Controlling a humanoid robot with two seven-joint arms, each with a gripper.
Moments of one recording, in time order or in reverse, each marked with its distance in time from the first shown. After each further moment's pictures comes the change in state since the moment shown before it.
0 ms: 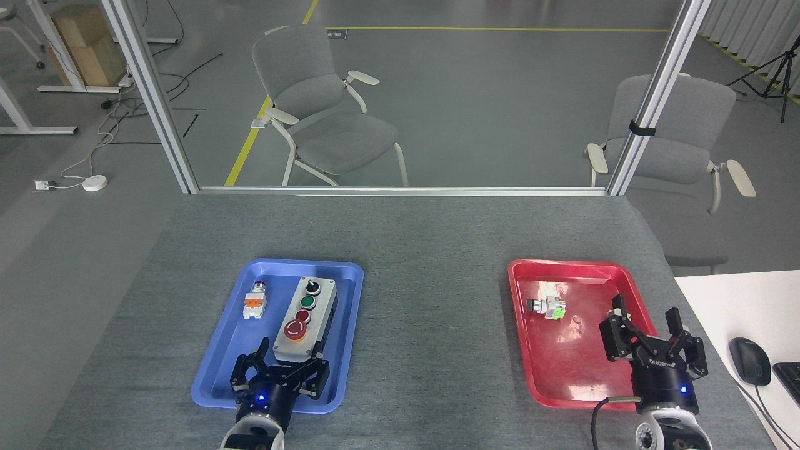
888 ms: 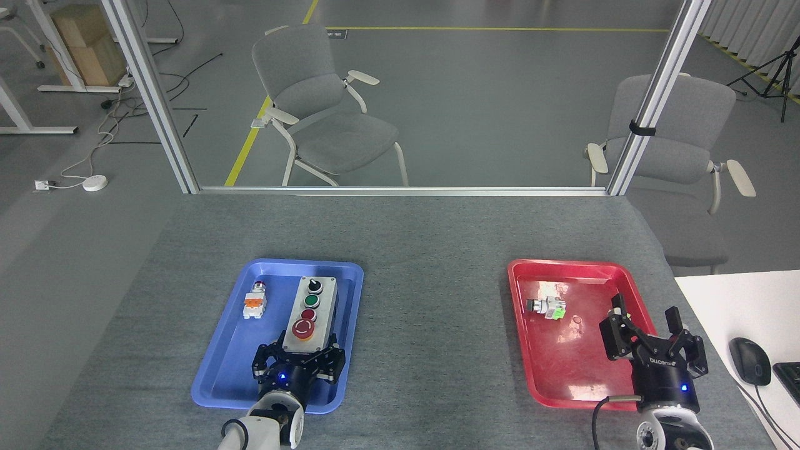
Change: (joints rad) left arm -0.169 -0.061 -0.006 0.264 0.002 -0.007 -0.007; right arm -0.002 -0.004 0.000 -0.001 0.000 -0.002 0.002
